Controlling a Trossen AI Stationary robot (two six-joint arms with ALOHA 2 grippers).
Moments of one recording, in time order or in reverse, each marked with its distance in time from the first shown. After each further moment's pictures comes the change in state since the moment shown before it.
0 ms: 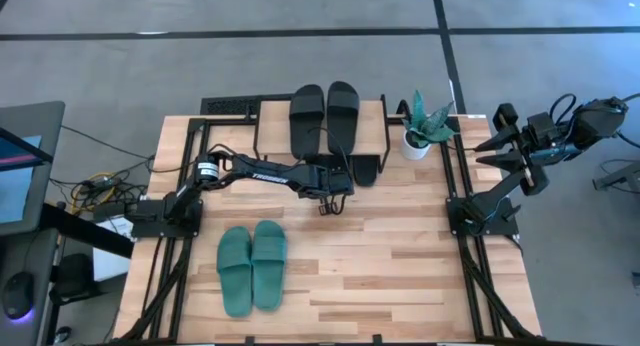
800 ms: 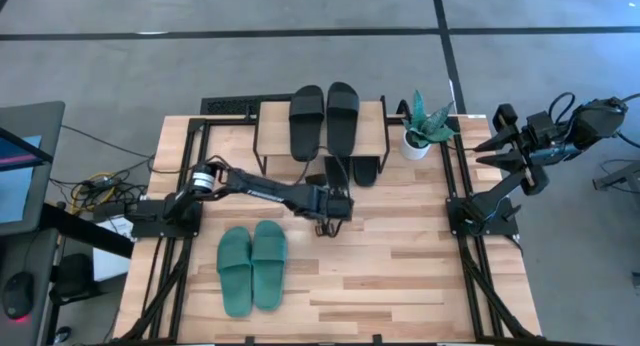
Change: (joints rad) left arm -0.157 -0.027 0.000 -0.095 0.029 -0.095; right arm 0.000 0.000 0.000 -0.002 0.000 0.038
